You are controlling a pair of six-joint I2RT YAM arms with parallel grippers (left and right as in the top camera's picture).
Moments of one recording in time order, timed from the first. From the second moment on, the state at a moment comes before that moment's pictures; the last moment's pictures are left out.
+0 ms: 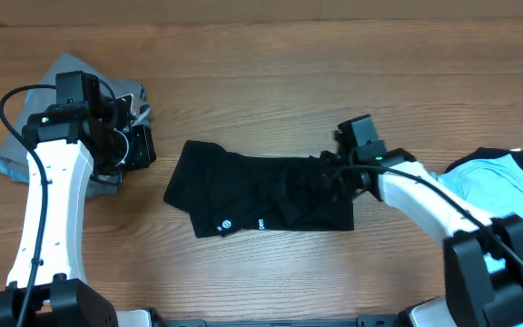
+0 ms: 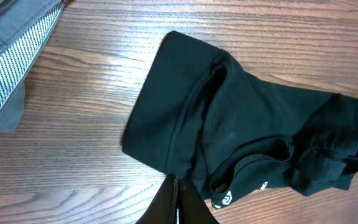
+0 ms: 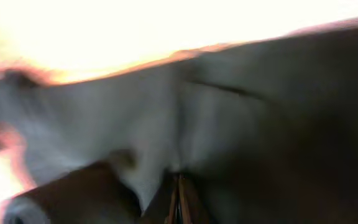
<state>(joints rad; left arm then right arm) 0.14 1.55 1.35 -1.12 0.33 -0.06 0.36 1.67 0.92 -0.38 -0.40 0.70</state>
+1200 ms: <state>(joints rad) 0.14 1.55 1.35 -1.16 0.33 -0.02 0.72 1.75 1.01 -0.44 -0.58 0.65</state>
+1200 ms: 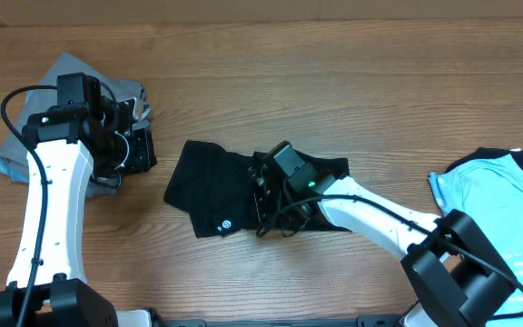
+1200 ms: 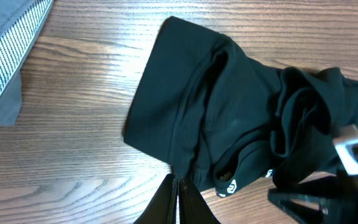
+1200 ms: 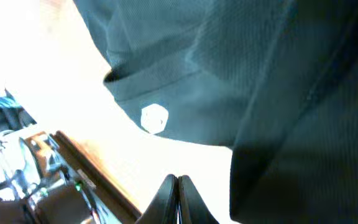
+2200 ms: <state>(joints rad) 0.14 1.55 1.35 -1.30 0.37 0.06 0.65 1.86 1.08 -0.16 -0.47 0.85</state>
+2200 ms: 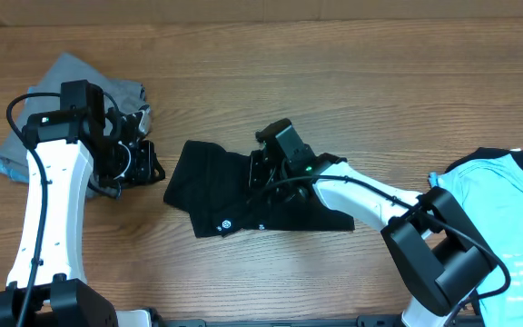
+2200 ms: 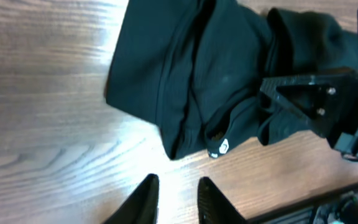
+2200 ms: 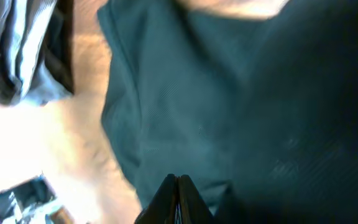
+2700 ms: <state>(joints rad) 0.14 1.54 1.17 -1.12 0.41 0.05 0.46 1.57 1.13 -0.77 -0.44 0.66</state>
